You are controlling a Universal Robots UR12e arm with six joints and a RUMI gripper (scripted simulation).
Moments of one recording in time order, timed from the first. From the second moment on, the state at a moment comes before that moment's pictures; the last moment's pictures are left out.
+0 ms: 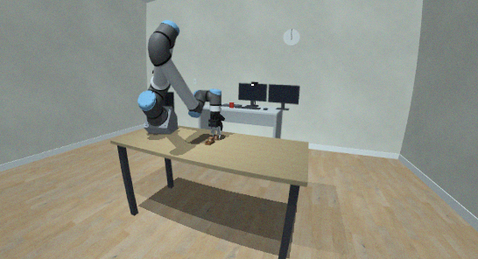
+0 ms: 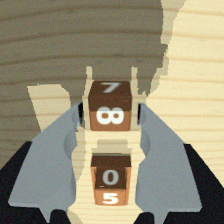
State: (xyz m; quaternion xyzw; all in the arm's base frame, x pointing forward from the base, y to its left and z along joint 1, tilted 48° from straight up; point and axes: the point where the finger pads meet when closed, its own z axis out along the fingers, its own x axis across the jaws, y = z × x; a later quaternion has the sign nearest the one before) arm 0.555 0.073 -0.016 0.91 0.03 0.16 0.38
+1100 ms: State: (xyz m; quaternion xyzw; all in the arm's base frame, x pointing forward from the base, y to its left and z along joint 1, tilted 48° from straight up) arm 0.555 0.073 -0.016 0.91 0.03 0.16 0.38
